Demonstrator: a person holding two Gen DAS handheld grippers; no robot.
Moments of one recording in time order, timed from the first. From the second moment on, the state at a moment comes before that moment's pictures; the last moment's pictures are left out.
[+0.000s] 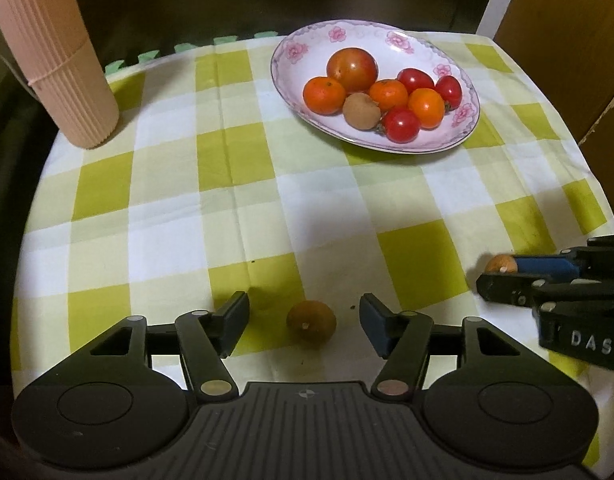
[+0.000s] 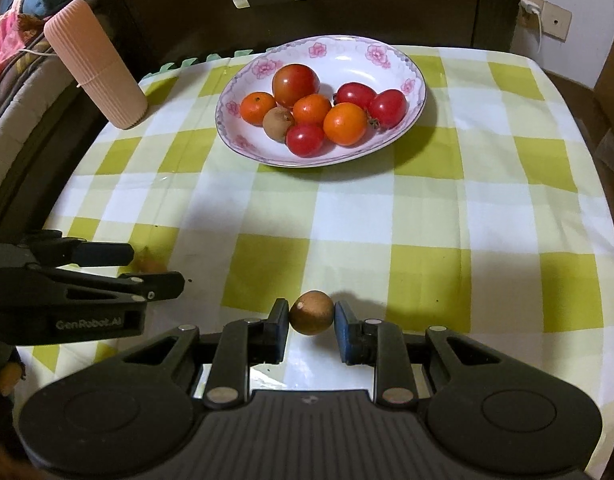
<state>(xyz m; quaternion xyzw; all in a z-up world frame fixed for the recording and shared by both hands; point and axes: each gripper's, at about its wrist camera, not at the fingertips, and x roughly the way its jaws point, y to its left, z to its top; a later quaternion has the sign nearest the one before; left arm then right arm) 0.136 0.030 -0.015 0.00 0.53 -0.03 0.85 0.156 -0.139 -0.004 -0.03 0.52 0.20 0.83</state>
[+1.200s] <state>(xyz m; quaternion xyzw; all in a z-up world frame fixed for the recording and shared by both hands) 0.124 0.008 -0.010 0.05 0.51 -0.07 0.85 0.159 -0.119 -0.013 -0.04 0.53 0.22 0.82</state>
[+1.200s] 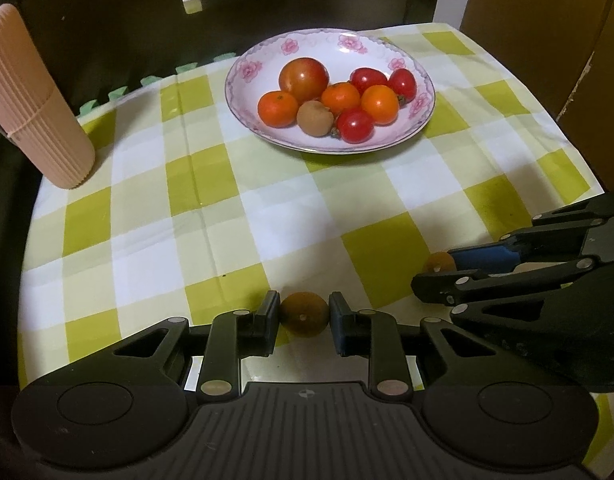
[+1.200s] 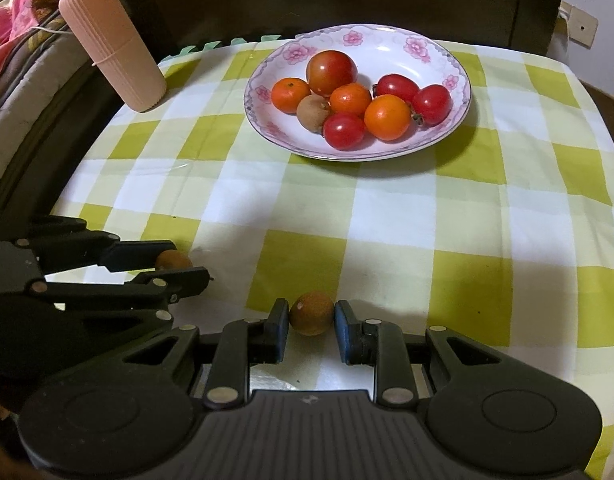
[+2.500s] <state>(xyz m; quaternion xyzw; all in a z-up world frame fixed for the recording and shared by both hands) 0.134 0.019 -0.007 0.01 0.52 -0.06 0.85 0.160 -0.120 -0.008 -0.04 0.52 0.22 0.82</state>
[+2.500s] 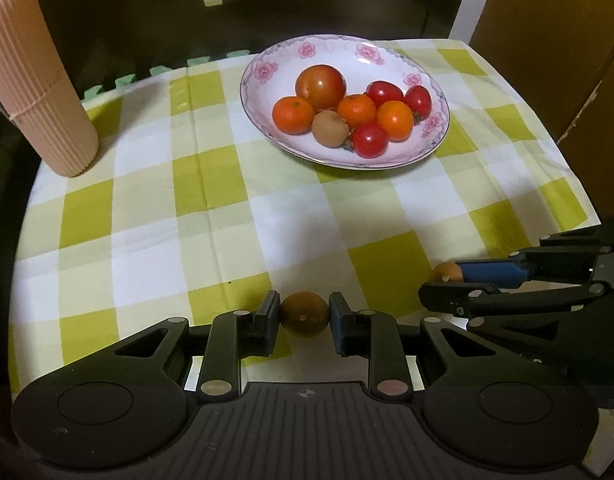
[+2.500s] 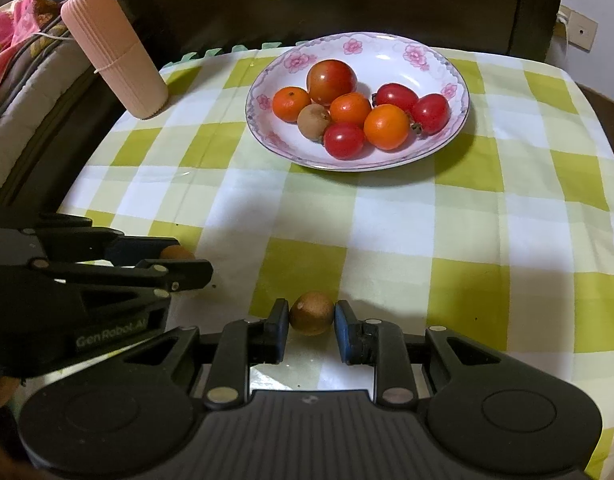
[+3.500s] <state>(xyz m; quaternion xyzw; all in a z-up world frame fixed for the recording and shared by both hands) 0.159 0.010 0.013 0.03 0.48 -0.06 0.87 0.183 -0.125 0.013 -0.02 0.49 0.21 0.84</state>
